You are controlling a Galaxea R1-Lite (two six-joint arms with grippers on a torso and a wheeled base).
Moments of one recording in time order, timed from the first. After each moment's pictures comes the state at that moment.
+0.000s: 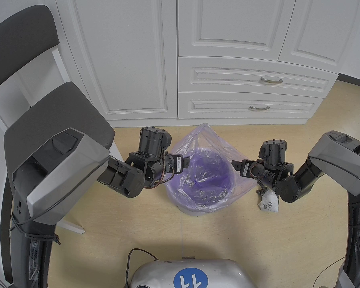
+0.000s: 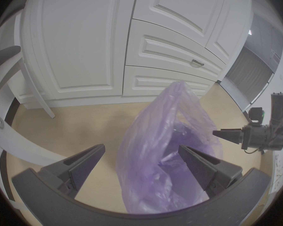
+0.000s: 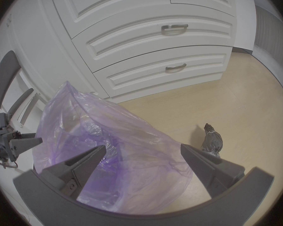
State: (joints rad) left arm -0.53 2.40 -1.45 -0.52 0.15 -0.17; right arm 0.32 2.33 -1.09 -0.84 -0.17 0.33
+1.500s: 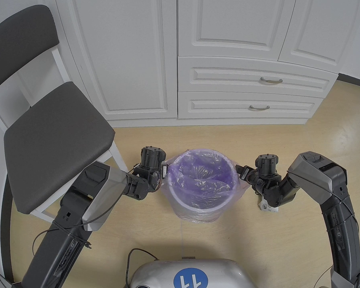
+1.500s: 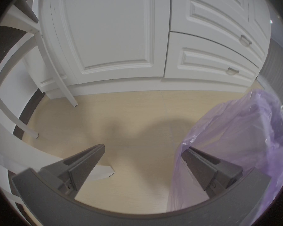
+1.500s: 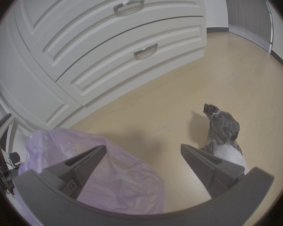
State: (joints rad) left arm -0.42 2.87 -2.00 -0.40 0.38 -0.15; right arm 0.22 2.70 -1.42 -0.90 -0.18 0.53
